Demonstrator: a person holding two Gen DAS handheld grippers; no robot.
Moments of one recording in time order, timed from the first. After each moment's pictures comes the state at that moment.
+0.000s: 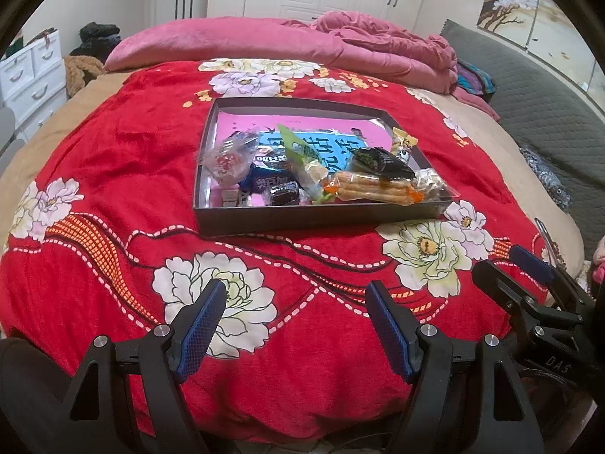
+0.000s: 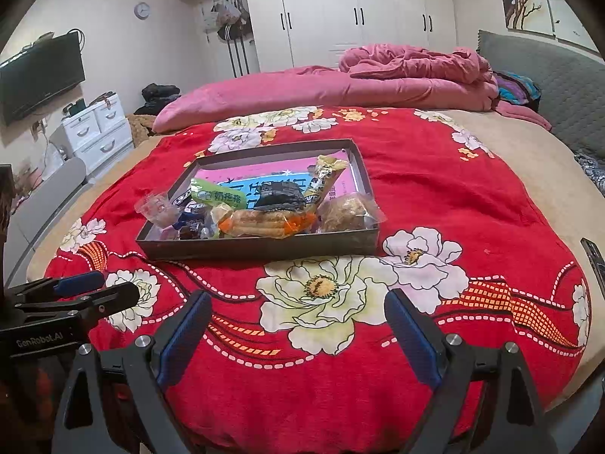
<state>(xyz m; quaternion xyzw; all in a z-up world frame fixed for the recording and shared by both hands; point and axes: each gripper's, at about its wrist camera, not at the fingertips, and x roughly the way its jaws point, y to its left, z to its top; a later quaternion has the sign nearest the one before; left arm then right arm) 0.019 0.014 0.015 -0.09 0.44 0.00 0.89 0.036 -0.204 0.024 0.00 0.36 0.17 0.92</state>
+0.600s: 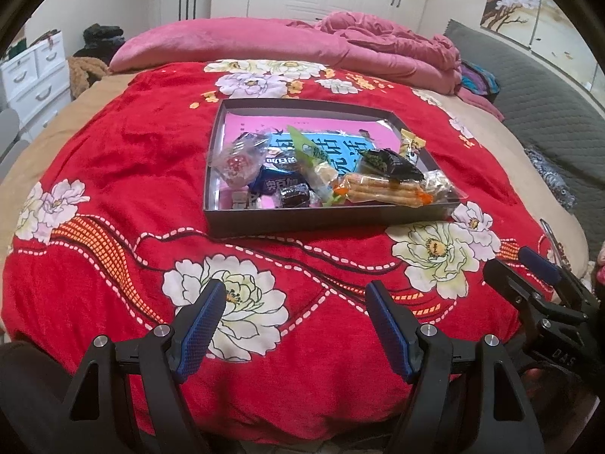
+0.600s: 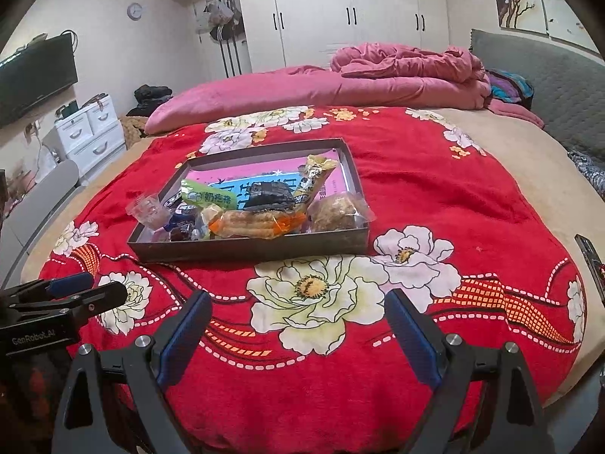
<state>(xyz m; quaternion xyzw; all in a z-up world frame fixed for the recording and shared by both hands) 0.021 0.020 0.014 -0.09 0.43 0.01 0.90 0.038 -0.206 0.022 0.00 0.36 0.15 0.92</state>
